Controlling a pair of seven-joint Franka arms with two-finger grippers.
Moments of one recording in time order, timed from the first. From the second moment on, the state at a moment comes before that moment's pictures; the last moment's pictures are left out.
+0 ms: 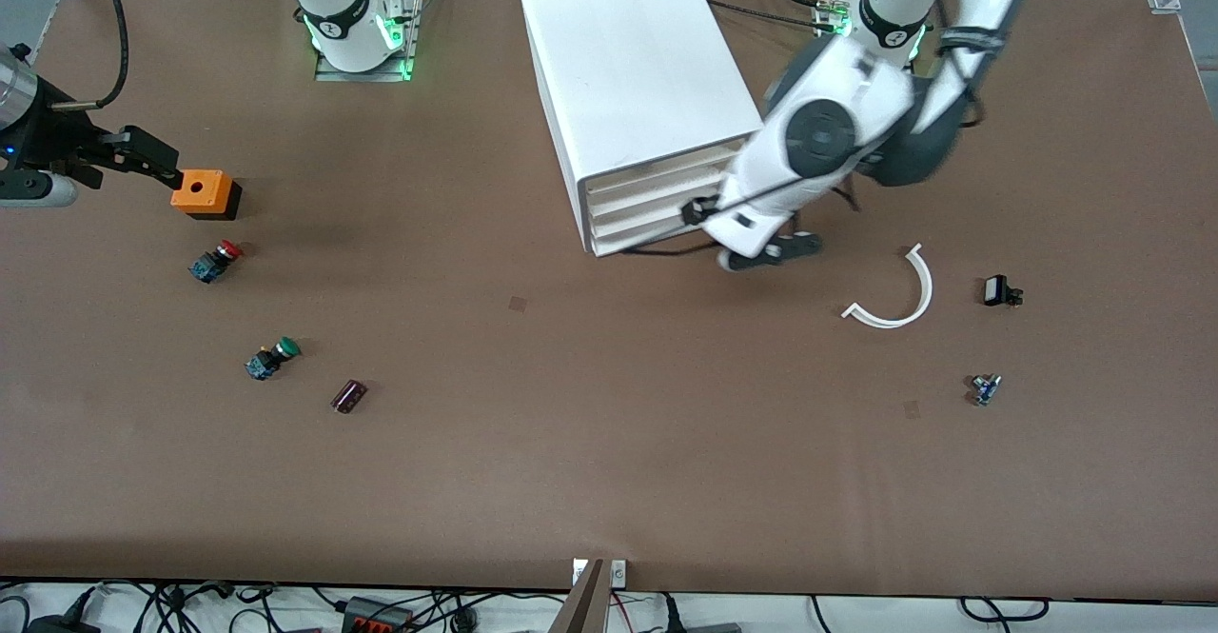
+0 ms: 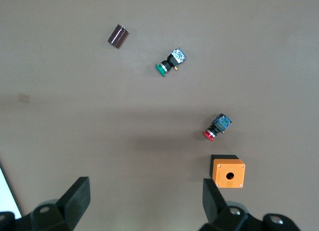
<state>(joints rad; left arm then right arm) -0.13 0.31 -0.37 -1.70 -0.05 1.79 -0.75 -0.03 -0.04 0.02 -1.73 -0.02 1.65 -0.02</state>
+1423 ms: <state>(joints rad) 0.14 0.25 -0.29 -1.38 0.06 1.44 -0.07 -0.03 -0.04 0.03 -1.73 -0.02 1.65 -0.02</state>
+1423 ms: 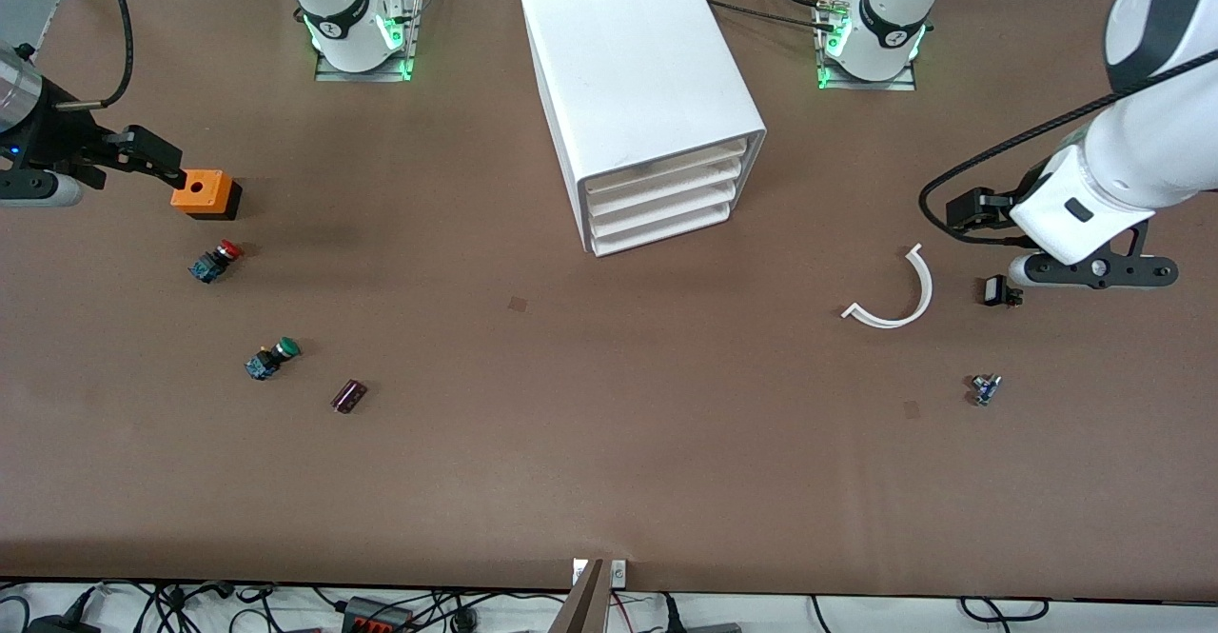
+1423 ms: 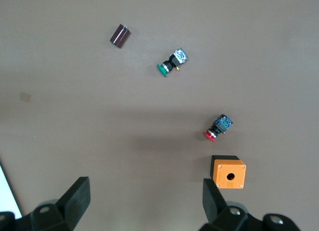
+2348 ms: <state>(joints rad) 0.01 -0.06 -0.06 -1.72 -0.01 1.70 0.14 -0.03 -0.04 0.03 -1.73 -0.04 1.64 -0.05</state>
